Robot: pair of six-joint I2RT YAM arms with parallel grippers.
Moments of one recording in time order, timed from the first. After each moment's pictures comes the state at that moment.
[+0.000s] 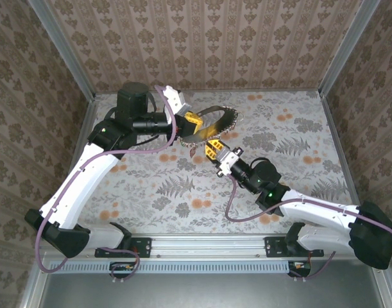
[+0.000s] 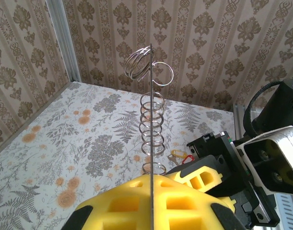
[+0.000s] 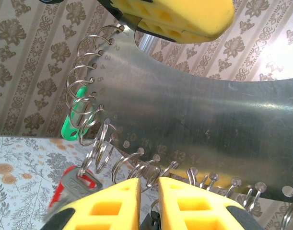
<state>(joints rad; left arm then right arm) -0.62 1.30 1.54 -0.61 0.75 0.22 0.87 1.11 0.54 0.81 0.10 -0.52</state>
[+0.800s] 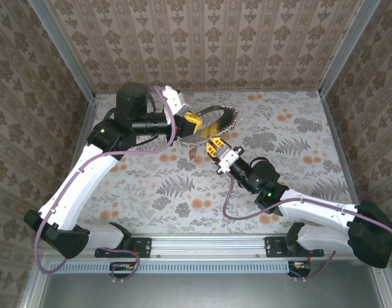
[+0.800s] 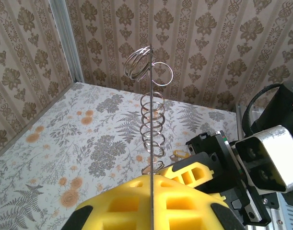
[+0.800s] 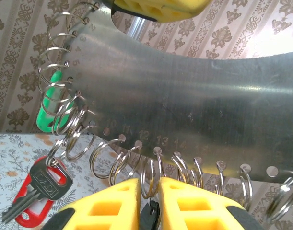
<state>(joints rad) -0.63 1.29 1.54 -0.61 0.73 0.22 0.87 1.13 0.54 0.81 0.18 -0.52</state>
